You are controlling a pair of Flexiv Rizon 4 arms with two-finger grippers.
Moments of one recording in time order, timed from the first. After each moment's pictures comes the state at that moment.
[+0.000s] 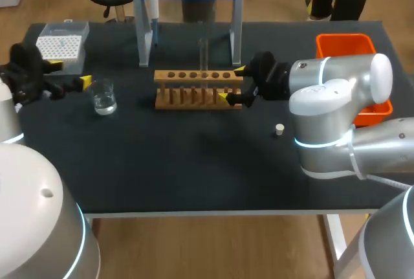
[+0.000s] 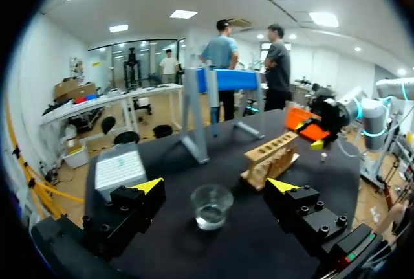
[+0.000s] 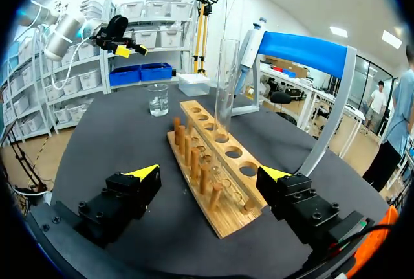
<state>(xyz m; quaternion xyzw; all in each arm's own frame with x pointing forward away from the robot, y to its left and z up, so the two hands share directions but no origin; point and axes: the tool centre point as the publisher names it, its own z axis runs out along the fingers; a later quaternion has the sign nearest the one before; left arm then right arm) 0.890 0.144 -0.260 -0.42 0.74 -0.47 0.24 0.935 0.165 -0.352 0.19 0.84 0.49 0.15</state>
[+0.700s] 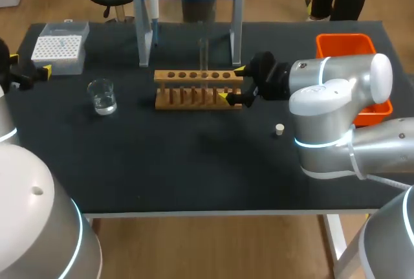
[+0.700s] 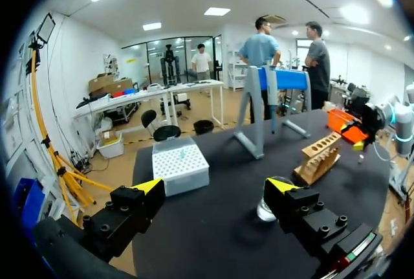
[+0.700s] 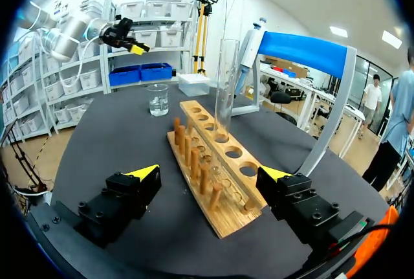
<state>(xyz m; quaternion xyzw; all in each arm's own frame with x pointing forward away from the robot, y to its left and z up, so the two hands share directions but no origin) 0.923 0.233 -0.259 -0.48 0.71 -0.41 0.31 0.935 0.166 -0.352 0.19 0.84 0.49 0.15</state>
